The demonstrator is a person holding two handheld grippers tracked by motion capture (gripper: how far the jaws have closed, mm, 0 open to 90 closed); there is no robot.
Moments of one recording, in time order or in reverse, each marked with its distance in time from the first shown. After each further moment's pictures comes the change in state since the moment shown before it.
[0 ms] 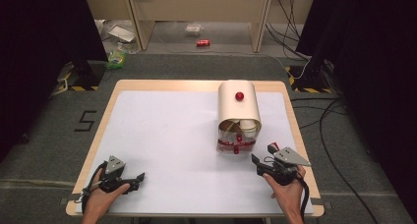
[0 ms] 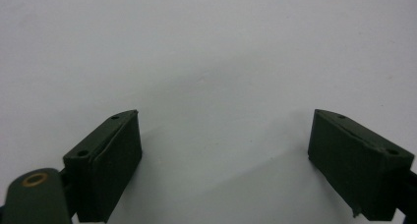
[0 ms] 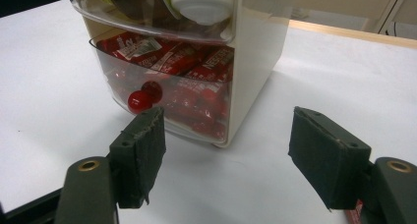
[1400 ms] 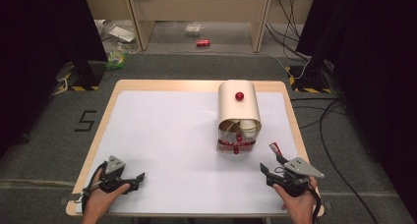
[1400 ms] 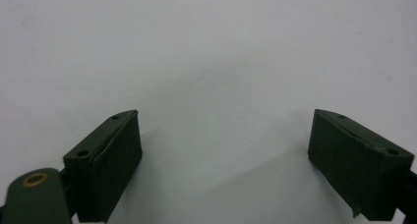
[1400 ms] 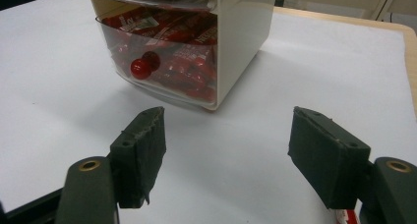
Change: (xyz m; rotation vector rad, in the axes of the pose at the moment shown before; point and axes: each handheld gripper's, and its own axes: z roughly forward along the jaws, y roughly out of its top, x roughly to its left) left arm 0.000 0.000 0.000 0.000 0.000 0.001; right arm -0.006 -0.017 -0.033 0.020 -0.004 0.016
